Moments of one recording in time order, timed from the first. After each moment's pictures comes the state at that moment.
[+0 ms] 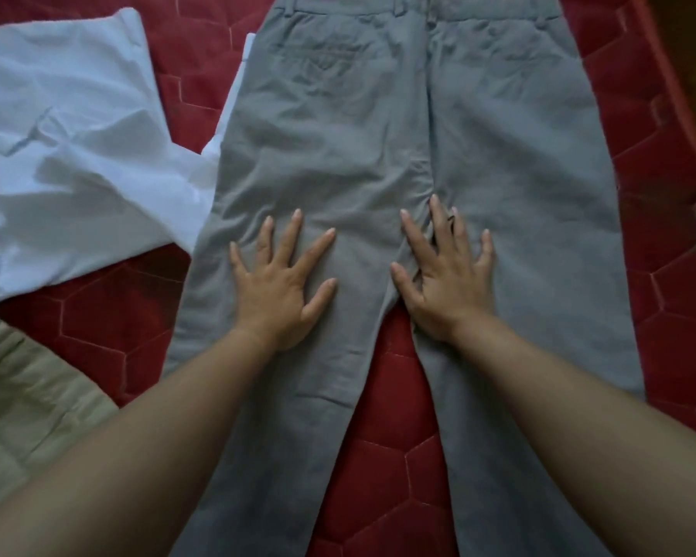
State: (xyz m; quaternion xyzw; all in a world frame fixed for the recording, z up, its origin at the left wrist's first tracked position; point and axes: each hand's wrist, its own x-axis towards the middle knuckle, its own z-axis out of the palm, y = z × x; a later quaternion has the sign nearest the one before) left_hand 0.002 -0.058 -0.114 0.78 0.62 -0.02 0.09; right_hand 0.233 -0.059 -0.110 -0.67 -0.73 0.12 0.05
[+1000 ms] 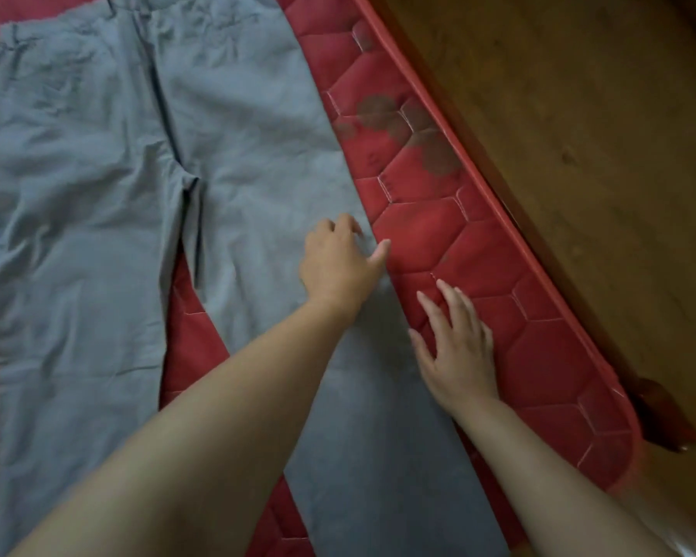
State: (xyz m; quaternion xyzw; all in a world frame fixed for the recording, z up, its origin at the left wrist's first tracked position) left_hand 0.335 -0.149 -0.061 0.72 0.64 0.05 0.26; right_hand 0.432 -0.307 -0.078 -0.81 -0.52 0.22 0.12
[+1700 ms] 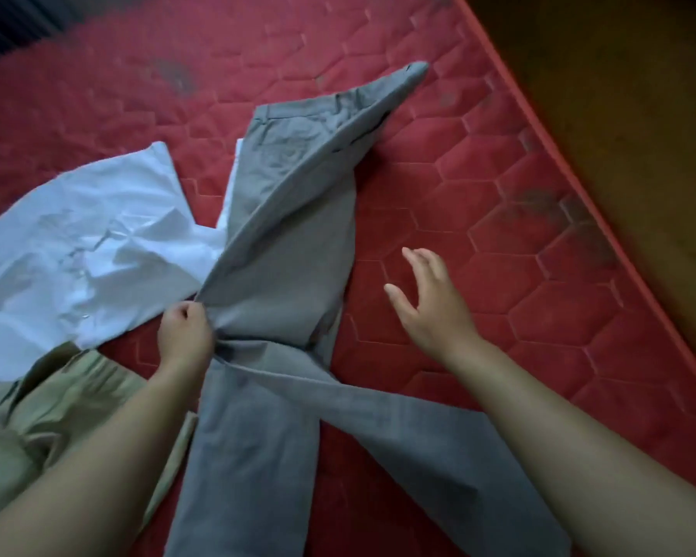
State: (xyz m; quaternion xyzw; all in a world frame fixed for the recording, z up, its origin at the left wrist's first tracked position) left_hand -0.019 -0.098 0.047 0.38 0.86 0.20 0.27; right_hand 0.265 -0.129 0.017 -0.69 -0.59 0.33 0.26
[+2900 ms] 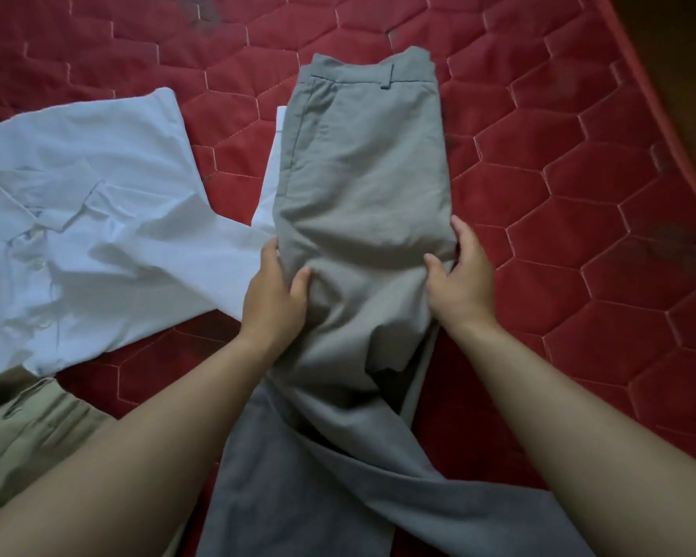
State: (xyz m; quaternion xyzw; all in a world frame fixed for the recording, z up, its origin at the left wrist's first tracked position) left_hand -0.023 -0.001 -0.044 0.58 0.72 0.21 0.33; right_hand 0.185 -0.005 -0.056 -0.75 -0.47 0.30 0.36
